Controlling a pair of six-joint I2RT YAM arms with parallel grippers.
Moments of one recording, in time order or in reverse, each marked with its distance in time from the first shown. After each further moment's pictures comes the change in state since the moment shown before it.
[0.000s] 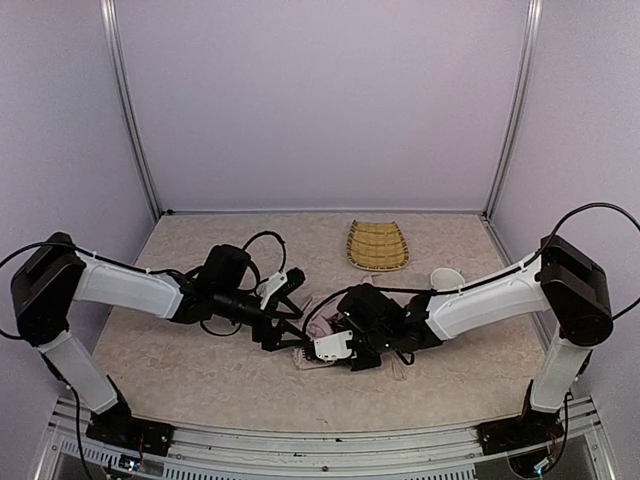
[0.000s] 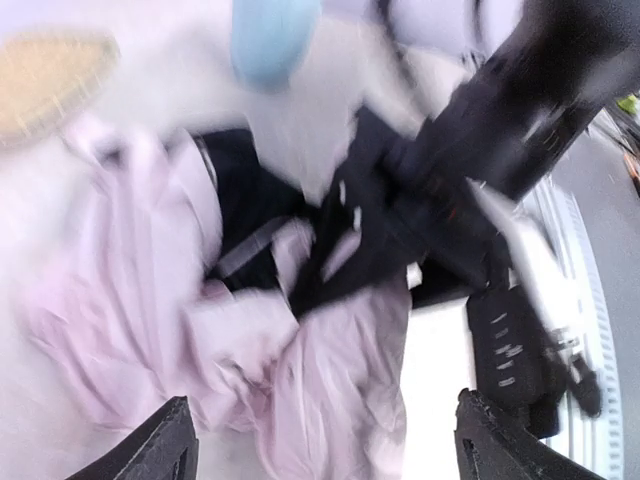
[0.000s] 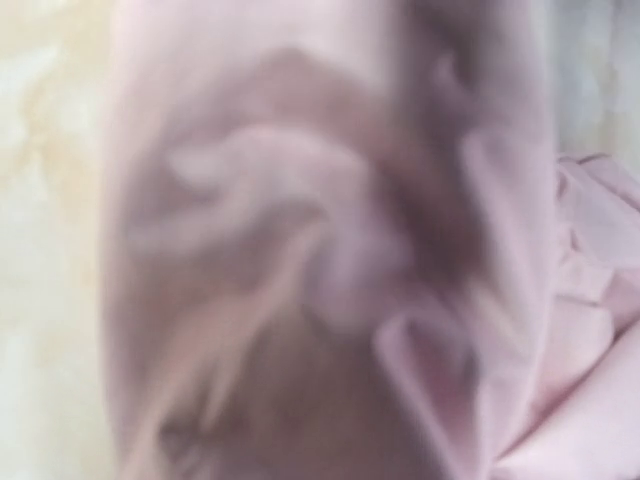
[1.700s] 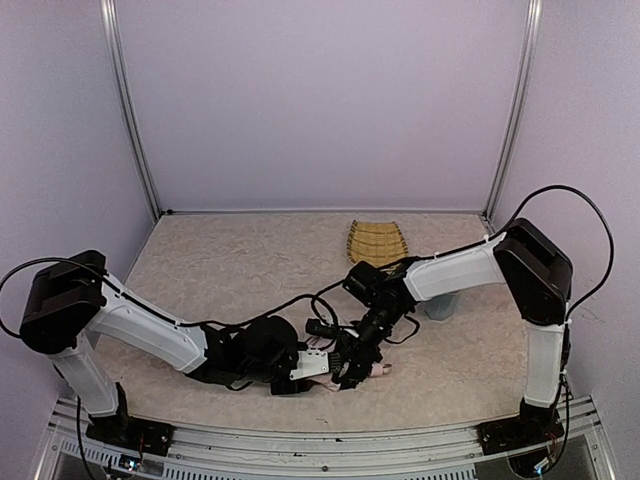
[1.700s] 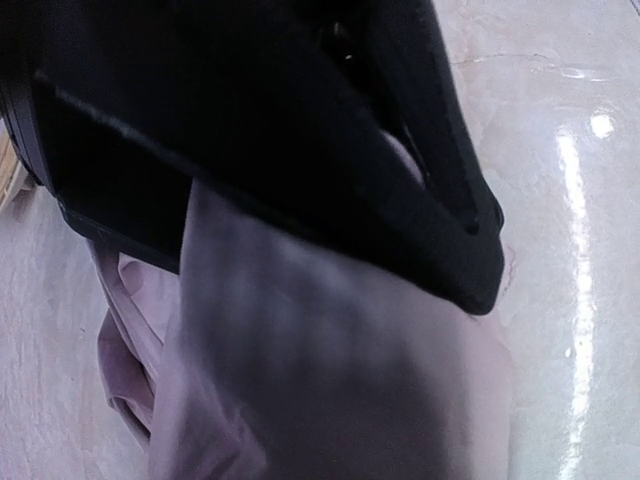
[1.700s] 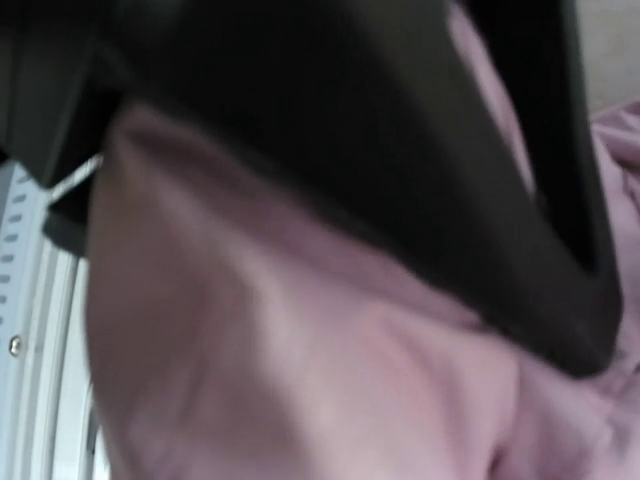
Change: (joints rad) left arm -0.428 0.046 -0.100 0.089 -0.797 0.351; right arm -0.208 0.227 0.274 -0.468 -0.958 0.281
